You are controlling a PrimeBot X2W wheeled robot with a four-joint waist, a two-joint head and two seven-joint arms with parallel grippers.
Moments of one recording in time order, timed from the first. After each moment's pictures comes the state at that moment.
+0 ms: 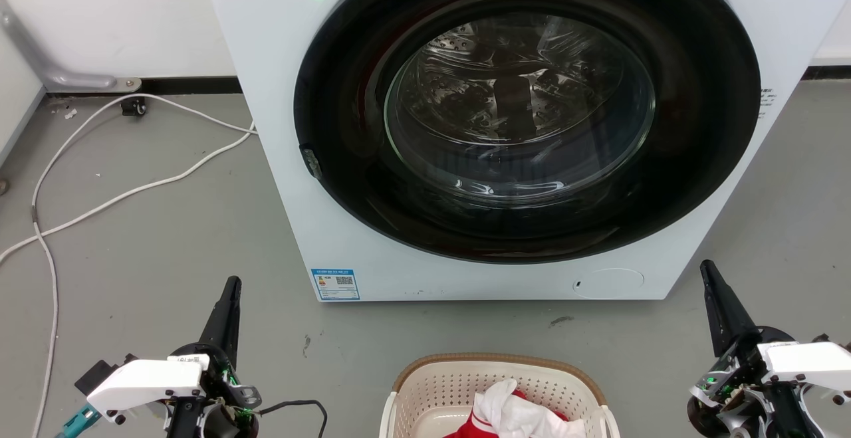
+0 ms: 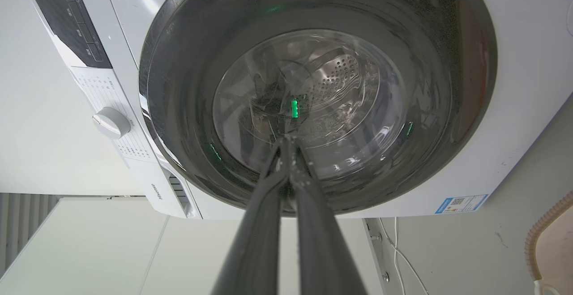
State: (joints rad) left arm -0.10 0.05 0.11 0.25 -1.61 -0.13 0.11; right arm -0.10 -0.05 -0.11 0.25 1.61 0.13 0.12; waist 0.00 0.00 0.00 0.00
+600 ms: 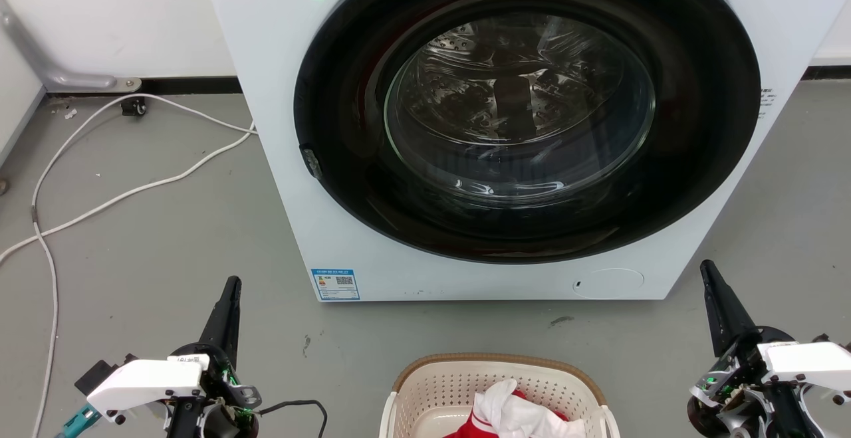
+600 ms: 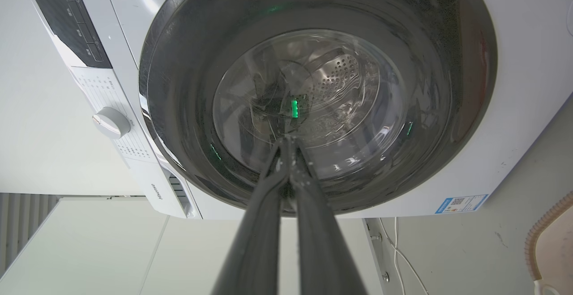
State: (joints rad) left arm -0.10 0.05 0.11 0.25 -1.61 -0.13 0.11; right arm -0.10 -0.05 -0.11 0.25 1.61 0.13 0.12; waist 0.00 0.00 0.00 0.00
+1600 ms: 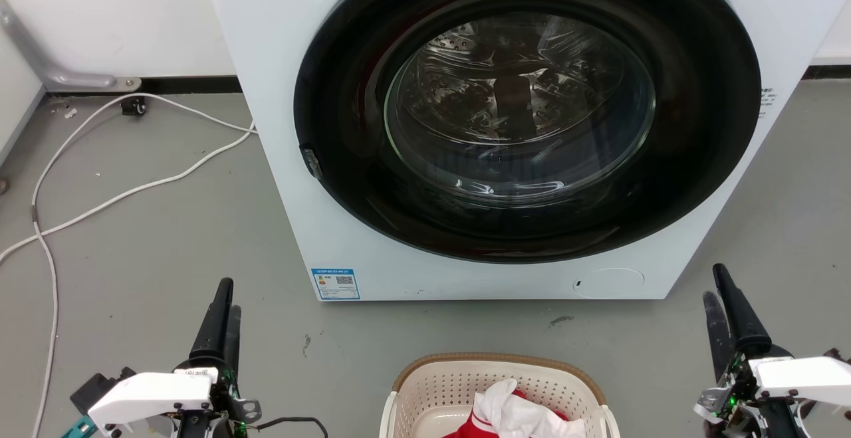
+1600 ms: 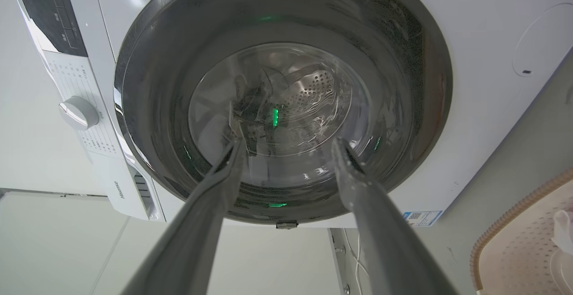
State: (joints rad) left arm -0.07 0.05 0.11 0.24 -1.52 -0.13 0.06; right arm -0.06 -0.04 -0.11 0.23 1.48 0.13 0.06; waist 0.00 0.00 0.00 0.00
